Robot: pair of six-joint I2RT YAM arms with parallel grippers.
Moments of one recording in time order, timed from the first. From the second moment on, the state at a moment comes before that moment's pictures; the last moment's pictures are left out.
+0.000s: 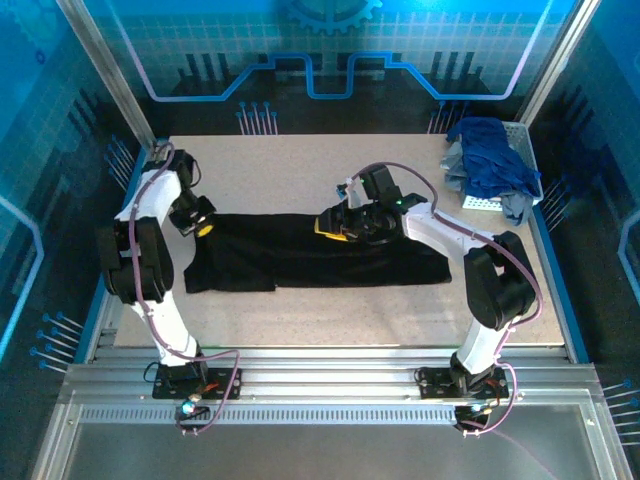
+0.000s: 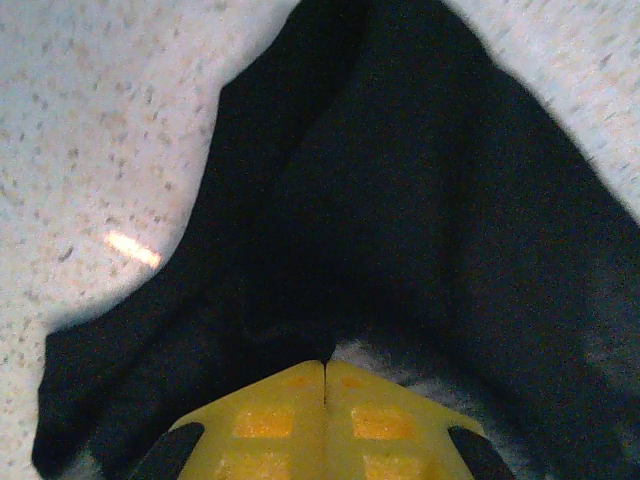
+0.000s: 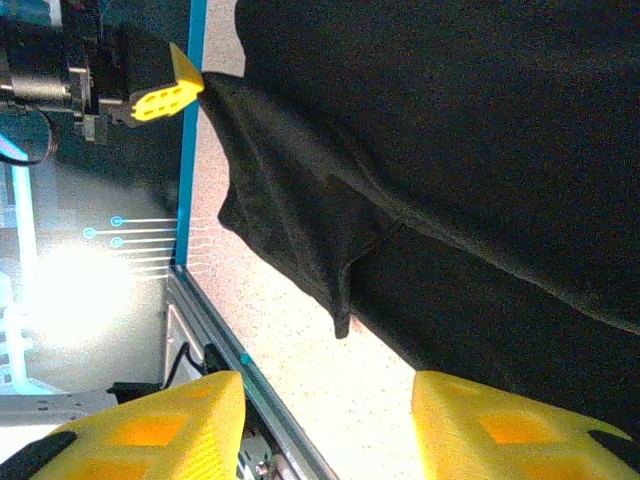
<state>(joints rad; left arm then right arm) 0.17 1.89 1.51 -1.11 0.08 -0.58 0.50 1.75 1.25 -0.36 -0.72 0.65</state>
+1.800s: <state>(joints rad) 0.07 2.09 1.53 -0.97 0.11 -0.80 0.29 1.85 1.32 -0.63 -0.48 0.63</state>
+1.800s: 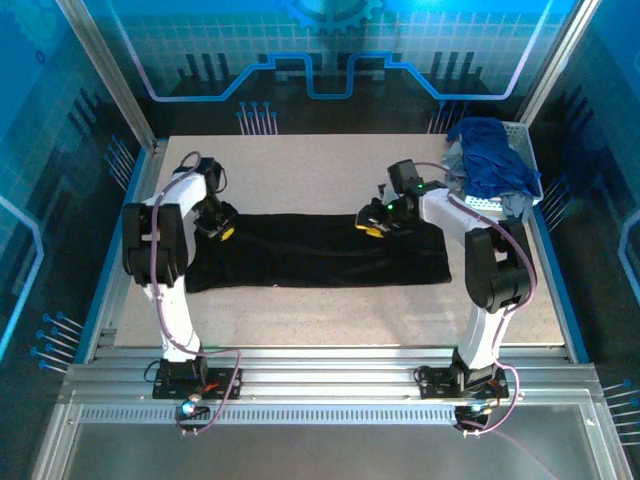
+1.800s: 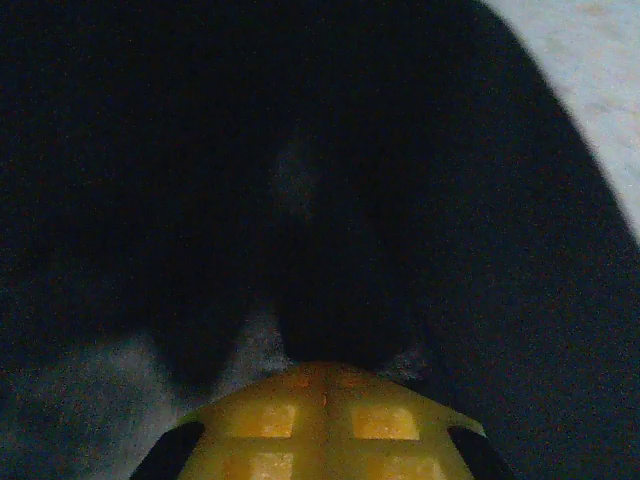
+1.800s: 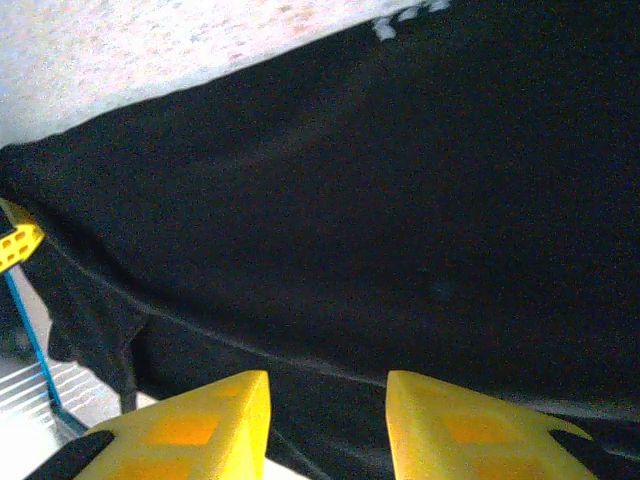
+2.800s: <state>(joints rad) -0.13 2.19 1.66 -0.83 0.24 -1.13 0.10 2.12 1.57 -1.02 -0.21 0.49</state>
